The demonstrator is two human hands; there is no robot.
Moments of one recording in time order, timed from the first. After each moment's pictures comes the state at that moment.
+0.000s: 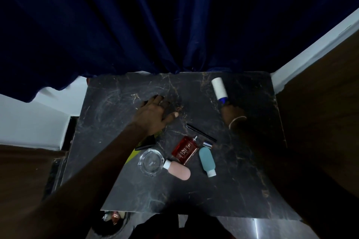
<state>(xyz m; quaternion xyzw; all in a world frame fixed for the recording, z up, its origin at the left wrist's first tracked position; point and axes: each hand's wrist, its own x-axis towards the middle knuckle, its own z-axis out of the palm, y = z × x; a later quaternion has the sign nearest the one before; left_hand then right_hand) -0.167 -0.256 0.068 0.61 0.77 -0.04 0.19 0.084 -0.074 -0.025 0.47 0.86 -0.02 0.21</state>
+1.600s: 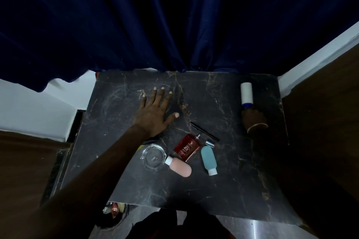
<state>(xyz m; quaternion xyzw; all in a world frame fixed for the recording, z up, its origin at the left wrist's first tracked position) -0.167 -0.278 0.044 0.58 0.80 -0.02 0.16 0.143 -0.052 -0.026 0.55 0.81 -0.10 0.20</state>
